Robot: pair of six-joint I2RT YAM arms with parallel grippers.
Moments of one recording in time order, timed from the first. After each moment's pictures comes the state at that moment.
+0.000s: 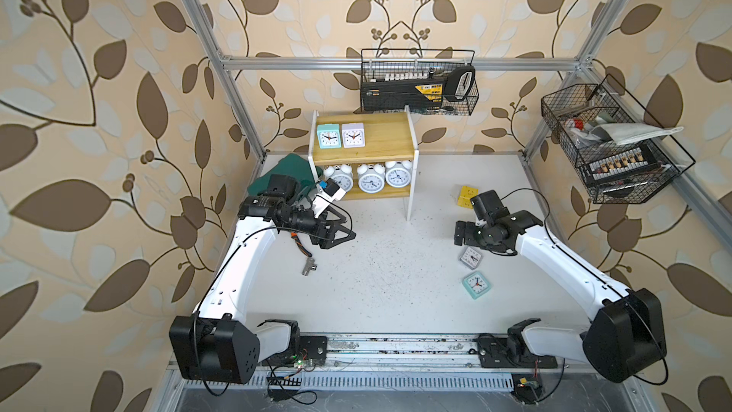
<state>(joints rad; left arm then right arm) -0.10 1.24 1.19 -1.11 1.00 0.61 0.36 1.29 0.95 -0.87 0.17 0.59</state>
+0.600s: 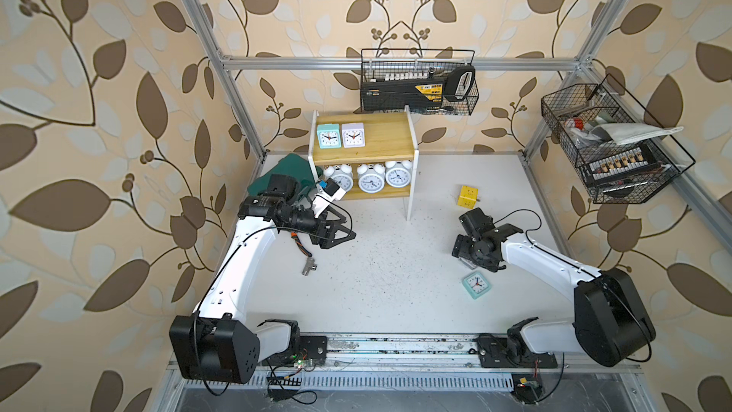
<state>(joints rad) -0.10 1.24 1.19 -1.11 1.00 0.60 0.37 1.39 0.77 -0.69 0.23 0.82</state>
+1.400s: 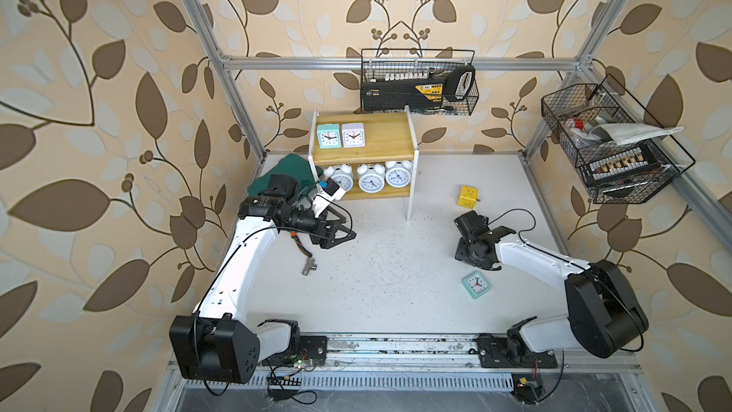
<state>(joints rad) -0.10 1.24 1.19 -1.11 1.00 0.57 0.43 1.40 0.76 -0.63 0.30 0.74</state>
